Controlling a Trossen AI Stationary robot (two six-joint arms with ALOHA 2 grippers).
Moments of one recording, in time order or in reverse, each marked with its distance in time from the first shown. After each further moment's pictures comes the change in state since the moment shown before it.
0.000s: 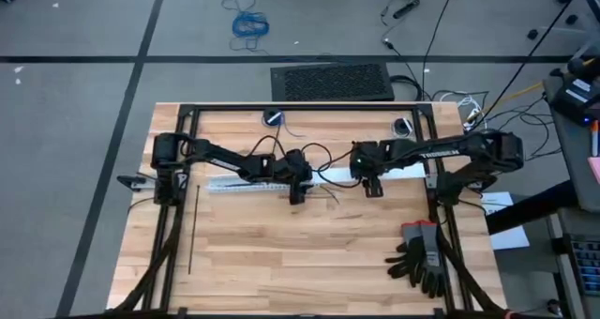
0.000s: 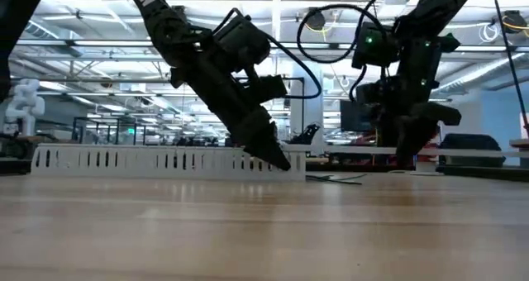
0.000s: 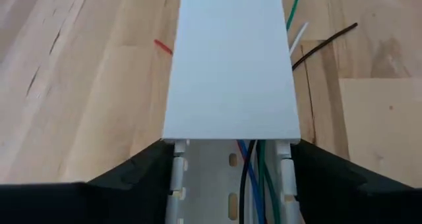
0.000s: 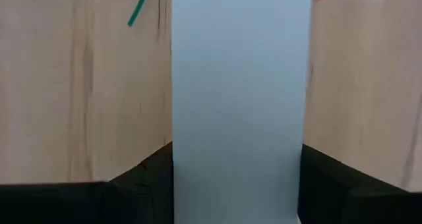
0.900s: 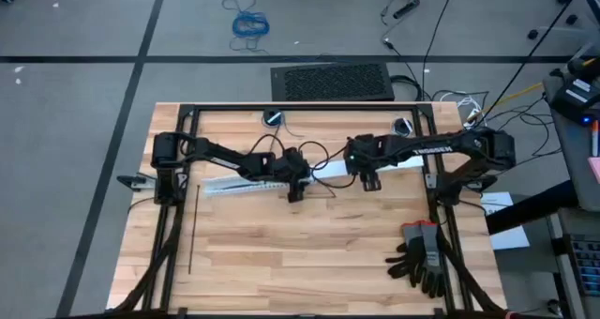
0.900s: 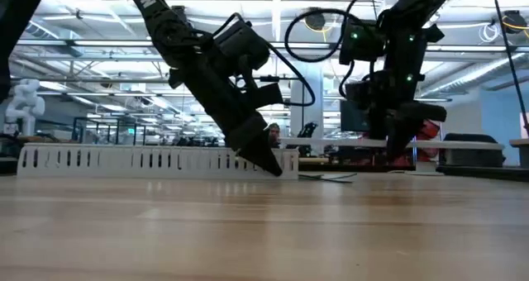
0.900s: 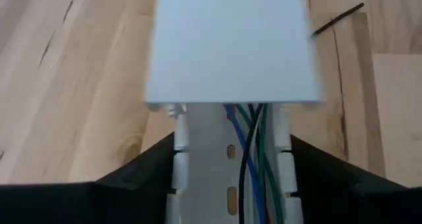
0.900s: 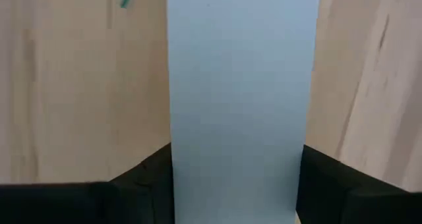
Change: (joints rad) left arm 0.014 0.000 -0.002 -0.052 -0.019 -0.023; right arm -0.029 0.038 0.129 -0.128 0.129 -0.079
